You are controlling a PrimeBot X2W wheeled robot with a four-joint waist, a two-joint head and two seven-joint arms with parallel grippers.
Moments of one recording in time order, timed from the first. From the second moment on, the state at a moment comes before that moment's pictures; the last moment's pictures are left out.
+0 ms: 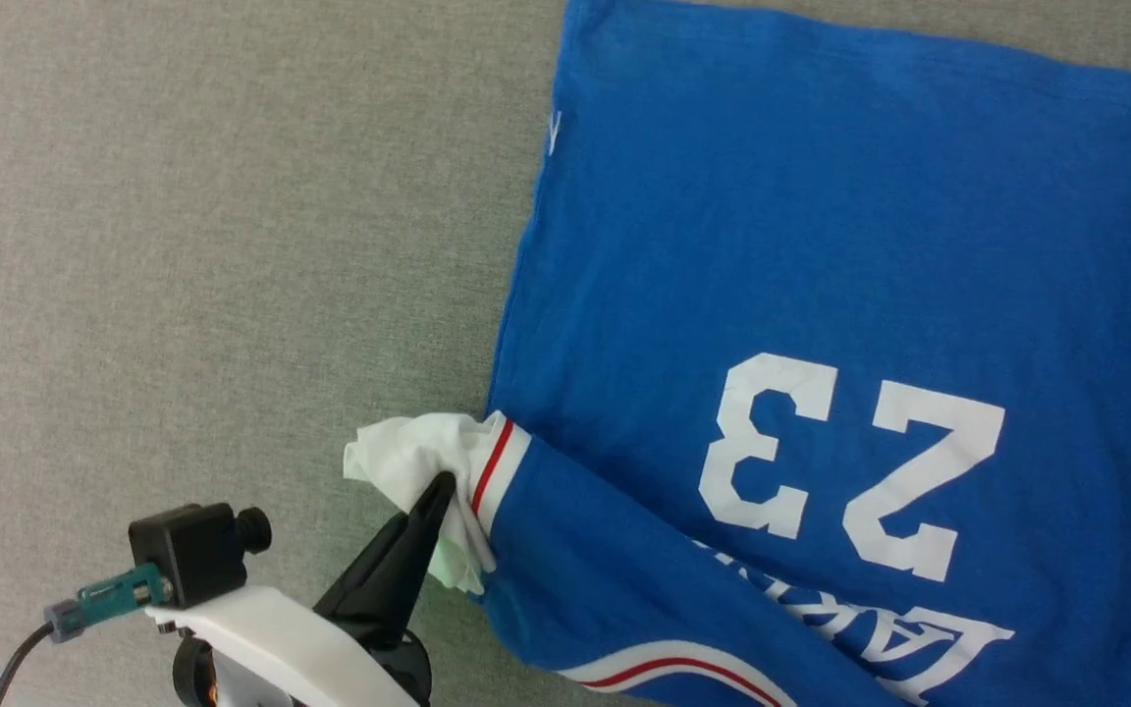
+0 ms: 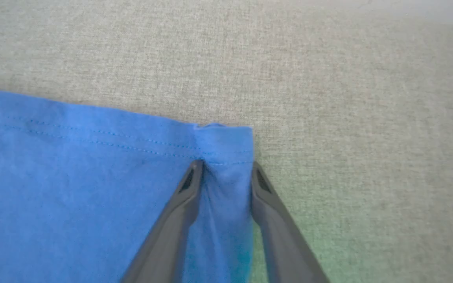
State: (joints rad) left arm 0.13 0.31 -0.28 -0.57 -0.84 0.23 0.34; right arm -0.67 -0.17 -0.32 0.14 -0.02 0.13 0.84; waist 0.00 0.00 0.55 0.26
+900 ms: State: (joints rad) left arm 0.28 0.35 -0.21 -0.60 -0.84 0.29 0.35; right arm 0.15 -0.06 -0.52 -0.45 0.36 0.13 0.88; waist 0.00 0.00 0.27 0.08
